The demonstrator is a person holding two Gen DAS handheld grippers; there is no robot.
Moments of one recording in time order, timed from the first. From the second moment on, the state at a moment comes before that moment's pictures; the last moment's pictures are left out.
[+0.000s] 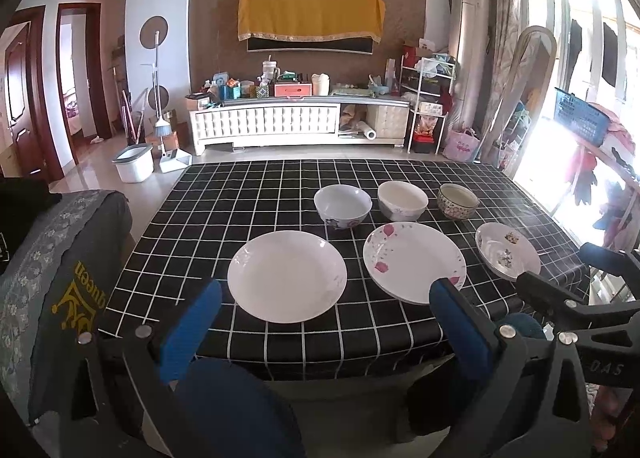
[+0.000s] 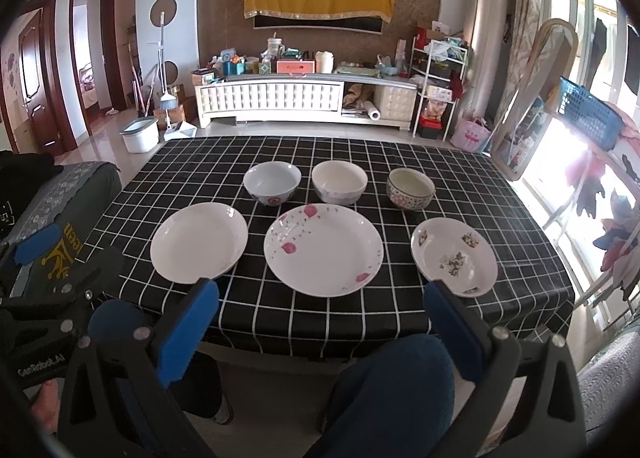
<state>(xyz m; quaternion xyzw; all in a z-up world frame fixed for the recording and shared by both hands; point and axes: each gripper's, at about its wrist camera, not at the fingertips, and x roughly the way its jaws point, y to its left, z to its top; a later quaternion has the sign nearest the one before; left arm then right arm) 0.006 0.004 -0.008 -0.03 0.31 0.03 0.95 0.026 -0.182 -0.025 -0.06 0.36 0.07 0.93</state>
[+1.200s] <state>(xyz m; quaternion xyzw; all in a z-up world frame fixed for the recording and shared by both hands) 0.001 0.005 -0.009 -0.03 0.31 0.03 0.95 0.022 -0.180 -0.026 -0.07 0.36 0.07 0.93</state>
